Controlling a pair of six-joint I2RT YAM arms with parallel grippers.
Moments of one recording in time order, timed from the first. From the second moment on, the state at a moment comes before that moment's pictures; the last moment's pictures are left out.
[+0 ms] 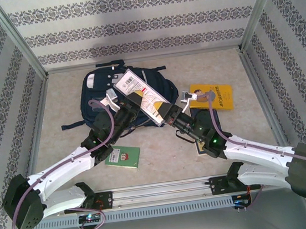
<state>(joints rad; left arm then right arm) -0.76 1.13 0.70 0.49 -0.16 -1.26 0.86 1.03 0.52 0.65 0.05 1.20</state>
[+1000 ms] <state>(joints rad) -0.44 2.13 1.77 -0.51 0.24 -0.55 0.51 0.27 0.45 -0.38 0.14 0.95</state>
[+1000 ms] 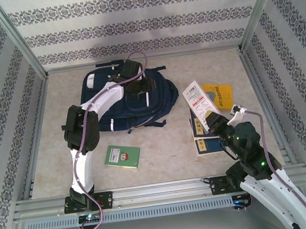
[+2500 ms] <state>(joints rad) -0.43 1.88 1.96 -1.05 0.30 -0.20 0.47 0.63 0.66 -0.49 -0.18 0.79</state>
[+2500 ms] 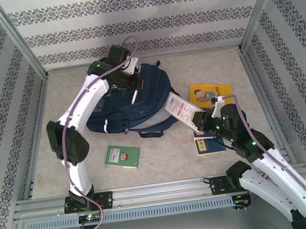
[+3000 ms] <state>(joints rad) -0.42 1.74 1.84 -1.04 0.45 -0.14 0.41 0.86 0.60 -0.18 -0.41 0.96</state>
